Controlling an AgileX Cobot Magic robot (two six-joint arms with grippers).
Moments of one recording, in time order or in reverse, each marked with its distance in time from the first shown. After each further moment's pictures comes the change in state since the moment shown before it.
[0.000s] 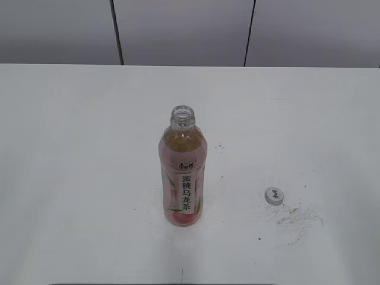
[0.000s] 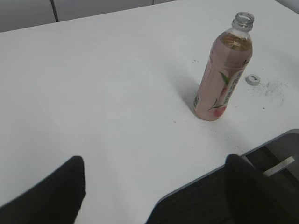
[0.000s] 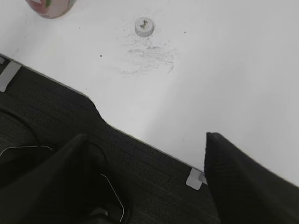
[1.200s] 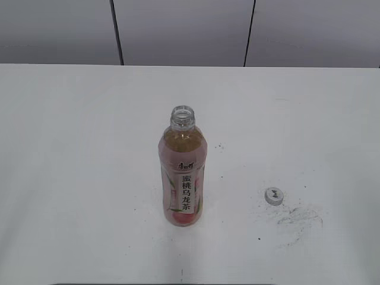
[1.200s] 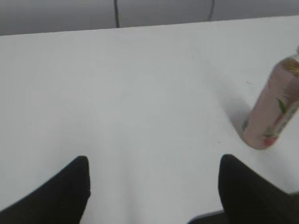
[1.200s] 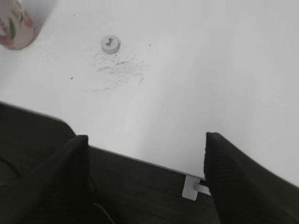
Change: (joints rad) left arm 0.261 -0.050 0.000 -0.002 0.000 0.000; right arm -0.196 -0.101 0.003 0.005 -0.002 -0.003
